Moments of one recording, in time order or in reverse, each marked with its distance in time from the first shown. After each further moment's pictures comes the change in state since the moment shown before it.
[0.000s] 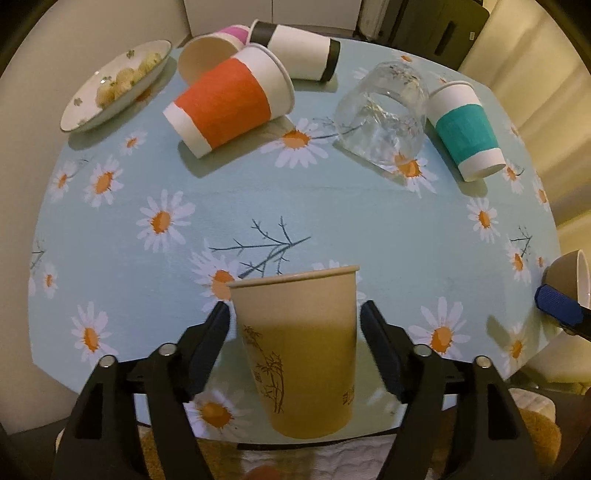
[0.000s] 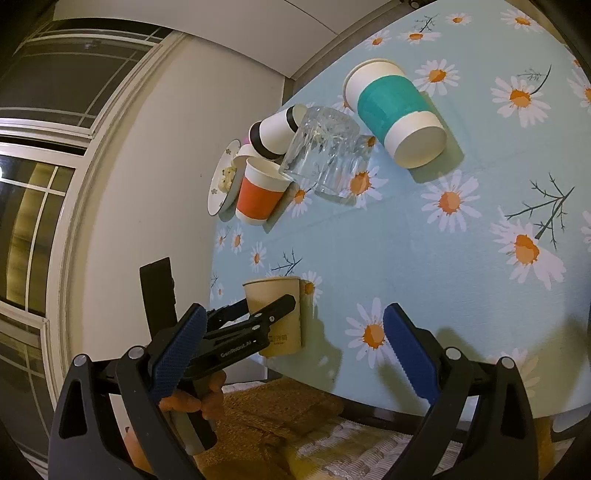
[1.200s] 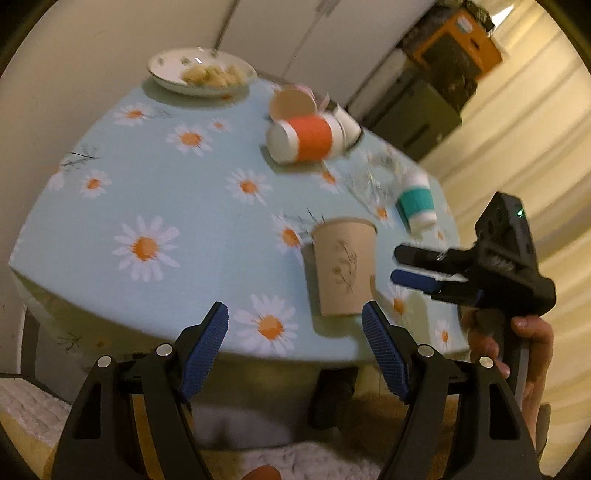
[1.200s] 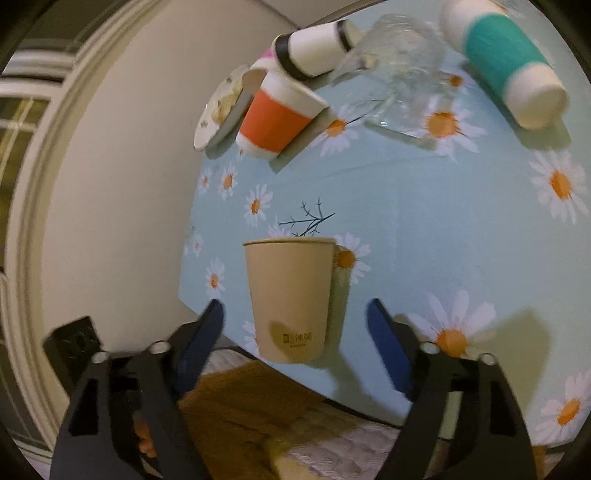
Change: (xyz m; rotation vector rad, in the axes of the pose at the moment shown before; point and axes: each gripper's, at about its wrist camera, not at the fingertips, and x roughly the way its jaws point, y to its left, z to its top) left arm -0.079 0.119 -0.110 -0.244 -0.282 -0.352; right arm 0.119 0.054 -0.014 -0.167 0.193 -0.145
